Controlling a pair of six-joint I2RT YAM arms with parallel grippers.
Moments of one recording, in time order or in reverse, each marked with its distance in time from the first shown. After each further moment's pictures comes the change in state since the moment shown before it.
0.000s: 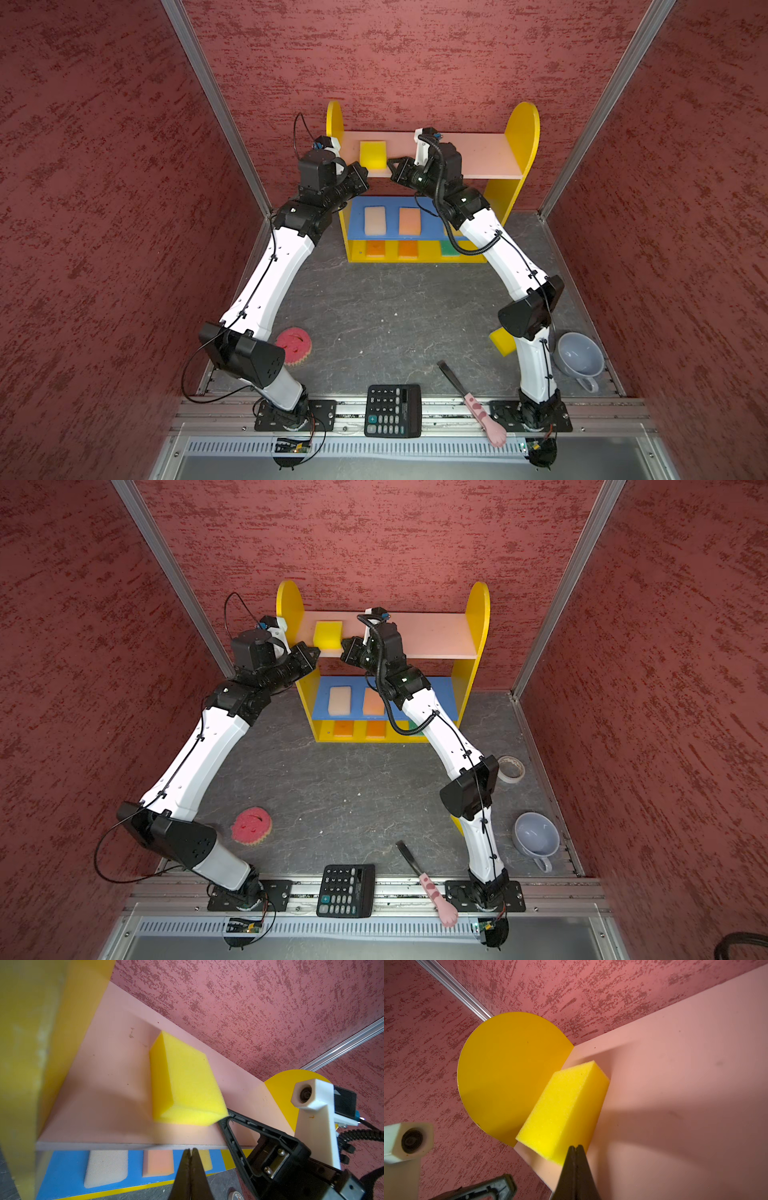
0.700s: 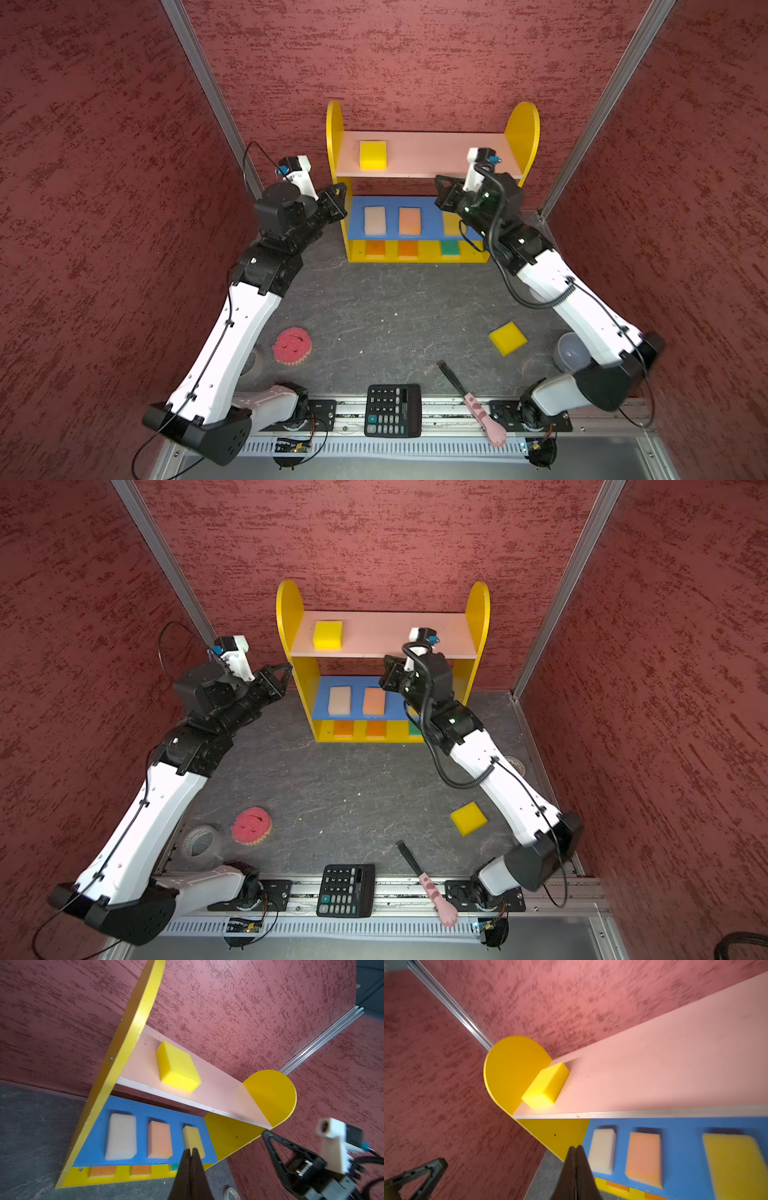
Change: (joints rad) left arm -0.020 -0.447 -0.391 0.056 -0.068 0.029; right arm -0.001 -0.743 -0.886 0.214 0.252 -0.124
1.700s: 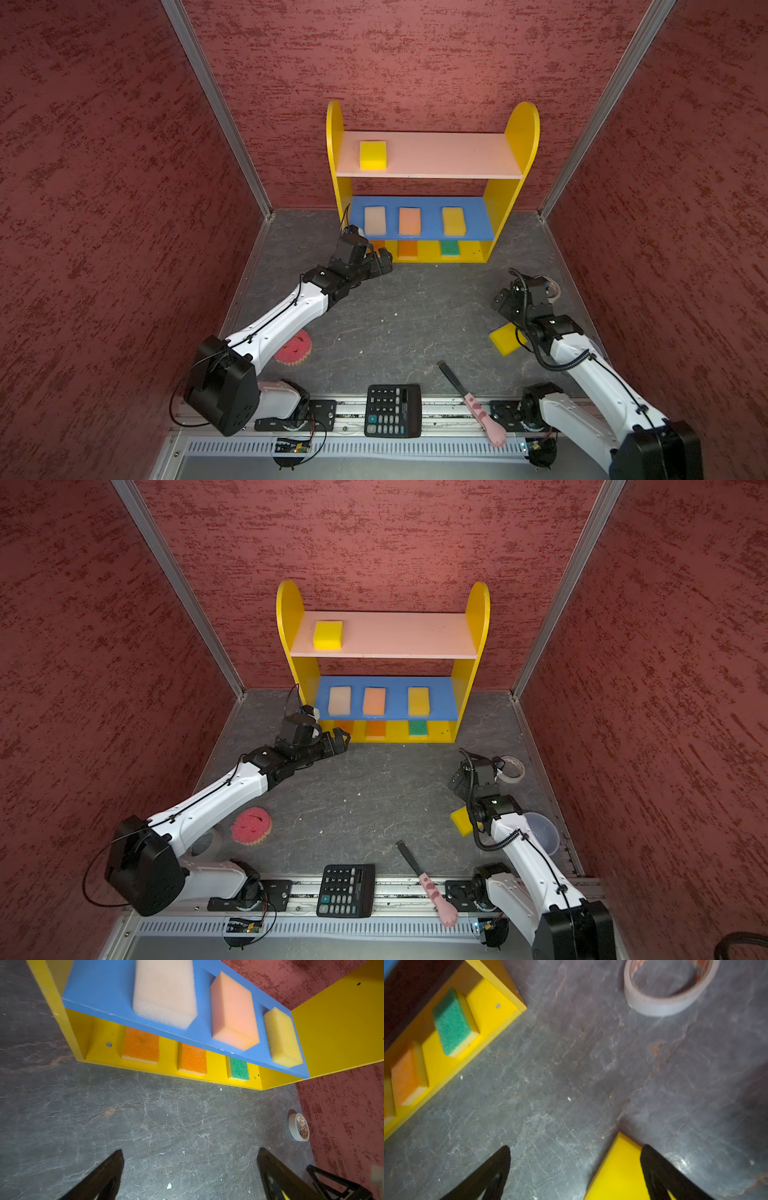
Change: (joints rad) left arm -0.191 0.211 -0.417 0.082 -0.062 -0.053; right arm -0.388 -0.451 -1.017 -0.356 0.029 0.223
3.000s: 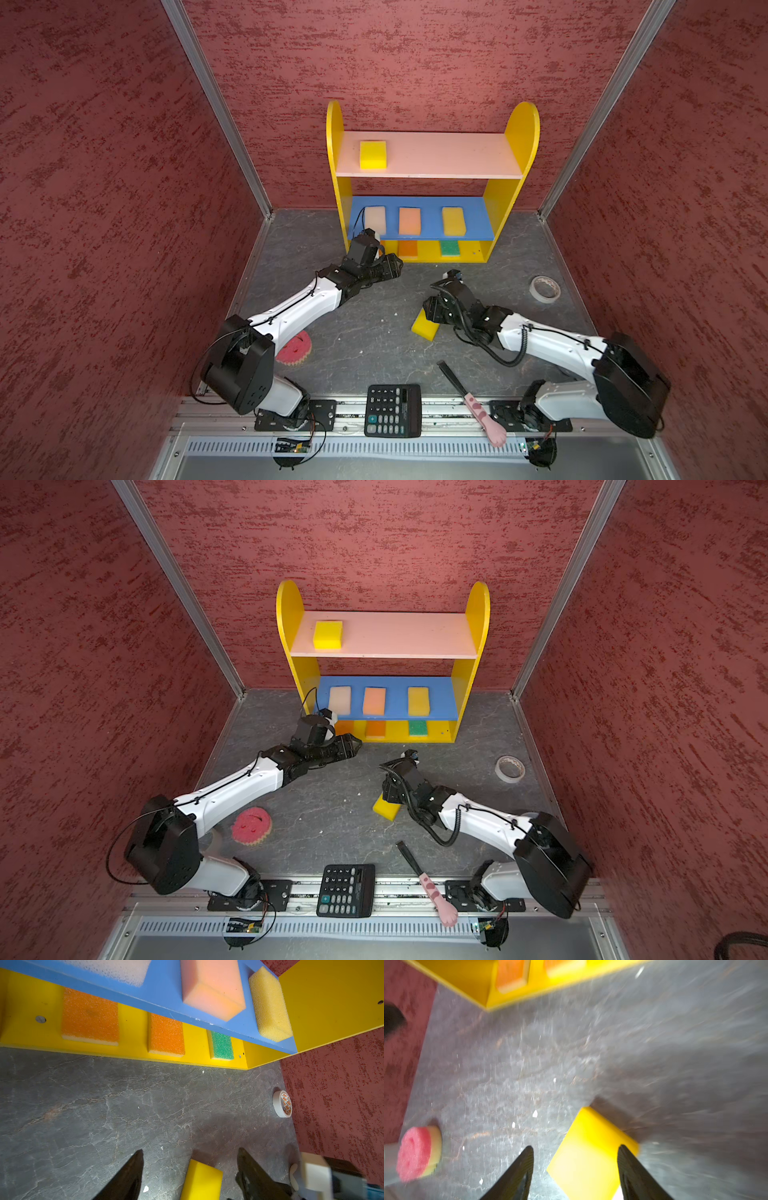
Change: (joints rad) left arm -0.028 0.108 0.006 0.090 0.130 -0.010; right arm 0.587 0.350 0.183 0.328 0.032 0.011
